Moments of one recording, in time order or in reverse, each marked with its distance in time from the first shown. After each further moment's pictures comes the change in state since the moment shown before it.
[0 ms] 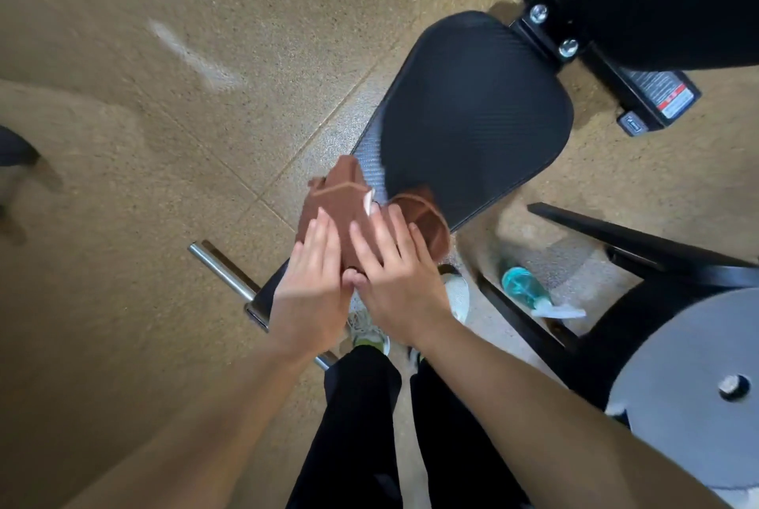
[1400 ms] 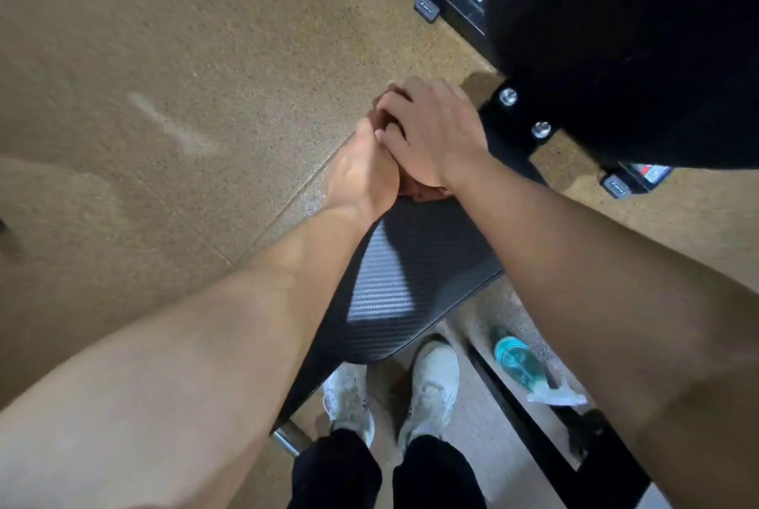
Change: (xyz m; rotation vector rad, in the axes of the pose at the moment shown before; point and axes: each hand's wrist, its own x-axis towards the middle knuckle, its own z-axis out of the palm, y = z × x) left_hand 0.266 0.080 -0.070 -0.554 0.090 -0.335; right_hand 0.214 0.166 -0.121 -0.128 0.142 0.039
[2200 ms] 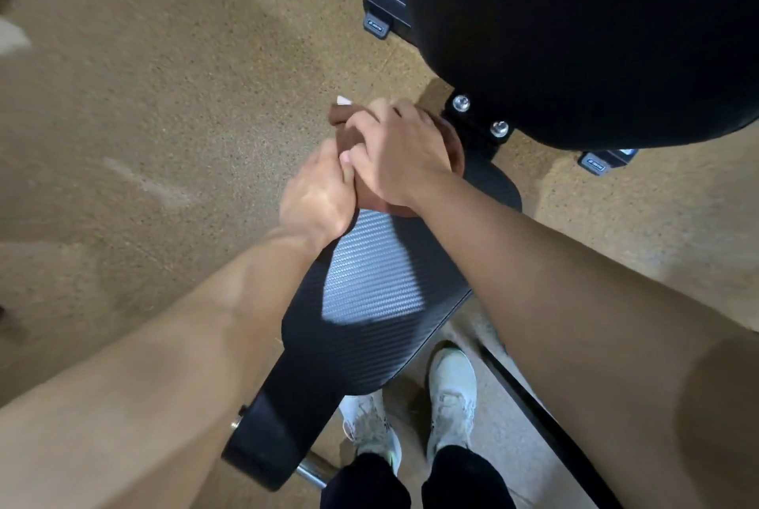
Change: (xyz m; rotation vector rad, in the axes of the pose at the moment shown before) left_hand 0.020 -0.005 -0.014 0.296 -0.056 0.268; right_hand -0.007 -0.001 -0.007 0.261 -0.024 0.222
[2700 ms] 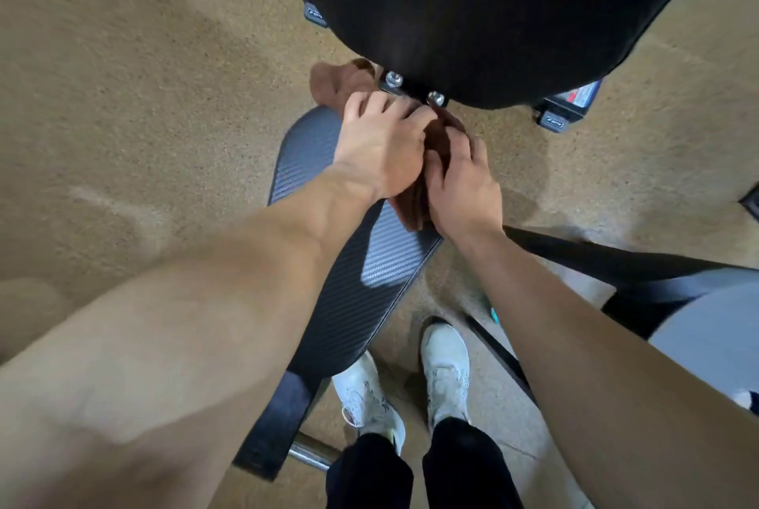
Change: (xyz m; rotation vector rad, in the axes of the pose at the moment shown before) left_hand 0.011 0.118 0.050 0.502 -0.078 0.598; right_hand -0.117 0.083 0.021 0.459 0.244 0.599
